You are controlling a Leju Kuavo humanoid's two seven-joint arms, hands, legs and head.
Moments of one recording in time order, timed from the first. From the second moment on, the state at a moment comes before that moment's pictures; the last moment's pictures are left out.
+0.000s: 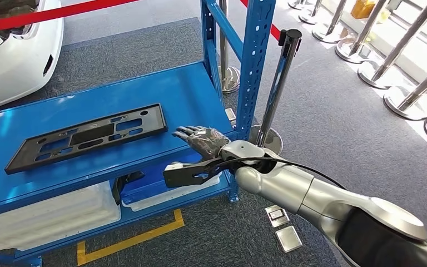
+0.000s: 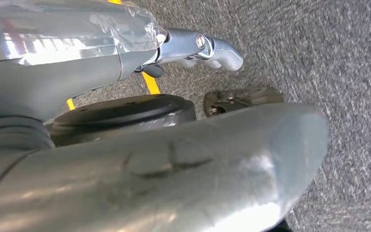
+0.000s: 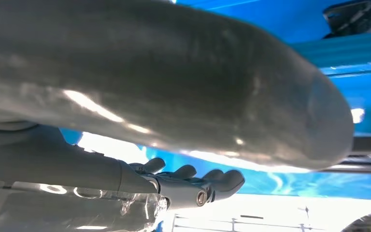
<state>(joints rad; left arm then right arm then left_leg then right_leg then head) -0.12 -0.02 -1.18 -0.30 1.23 0.49 -0.10 -0.96 -0.14 1.21 -0.95 0.49 0.11 0.13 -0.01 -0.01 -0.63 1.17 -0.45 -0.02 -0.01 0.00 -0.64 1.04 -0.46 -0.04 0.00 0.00</state>
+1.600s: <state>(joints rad) -0.12 -0.02 -1.21 -0.30 1.13 0.50 -0.04 -0.97 -0.05 1.24 -0.86 0.45 0.14 0.11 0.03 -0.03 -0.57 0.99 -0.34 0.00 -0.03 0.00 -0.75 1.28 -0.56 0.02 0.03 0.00</state>
